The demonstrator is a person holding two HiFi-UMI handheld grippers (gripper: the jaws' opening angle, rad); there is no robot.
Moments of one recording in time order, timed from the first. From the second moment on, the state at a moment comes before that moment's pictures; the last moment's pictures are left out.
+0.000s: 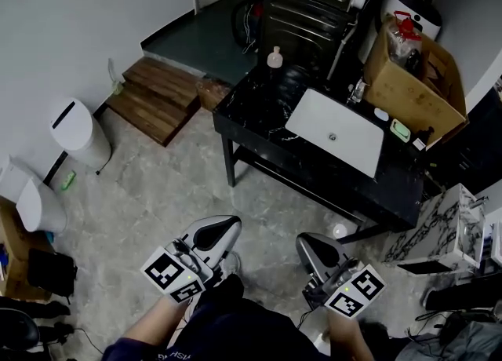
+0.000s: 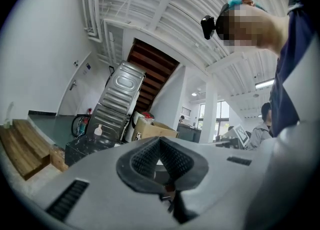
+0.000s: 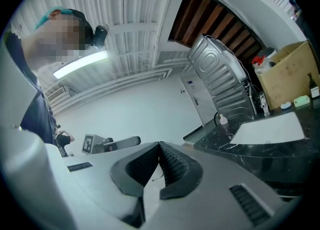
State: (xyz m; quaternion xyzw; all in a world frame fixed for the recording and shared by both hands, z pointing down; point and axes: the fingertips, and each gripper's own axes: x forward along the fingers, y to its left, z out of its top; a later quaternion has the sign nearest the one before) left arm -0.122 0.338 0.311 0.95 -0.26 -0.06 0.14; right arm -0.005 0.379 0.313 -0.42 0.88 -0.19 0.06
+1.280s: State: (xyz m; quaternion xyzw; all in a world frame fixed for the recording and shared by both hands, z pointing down) left arm -0.150 0.159 0.305 0.96 -0.23 -0.05 0.13; right arm -0.057 0.203 0.303 -0.43 0.88 -0.18 0.06
